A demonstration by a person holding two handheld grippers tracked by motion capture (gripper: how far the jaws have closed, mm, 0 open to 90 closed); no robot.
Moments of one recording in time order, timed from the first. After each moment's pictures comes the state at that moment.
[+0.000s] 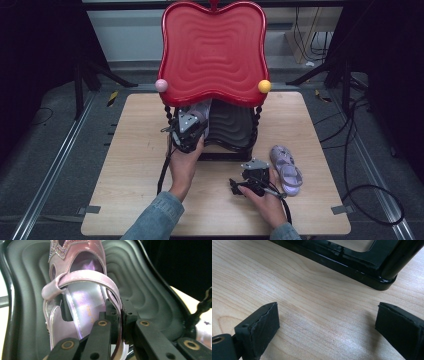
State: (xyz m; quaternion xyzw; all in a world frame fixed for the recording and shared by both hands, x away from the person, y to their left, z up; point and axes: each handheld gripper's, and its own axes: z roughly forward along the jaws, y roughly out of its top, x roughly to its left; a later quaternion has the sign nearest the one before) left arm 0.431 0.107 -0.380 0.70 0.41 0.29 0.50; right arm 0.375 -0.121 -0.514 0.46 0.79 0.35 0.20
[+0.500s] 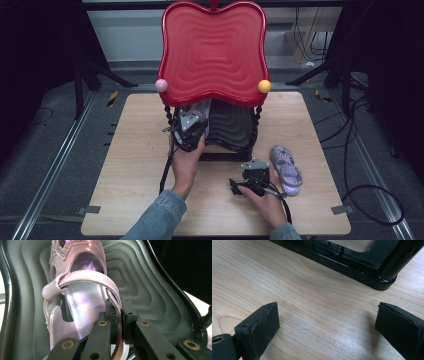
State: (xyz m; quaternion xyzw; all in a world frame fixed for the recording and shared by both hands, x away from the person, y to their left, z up) left arm 0.439 0.103 -0.387 0.70 0.43 0.29 0.50; right arm 0.375 -0.121 -0.514 0.46 0.79 0.35 0.20
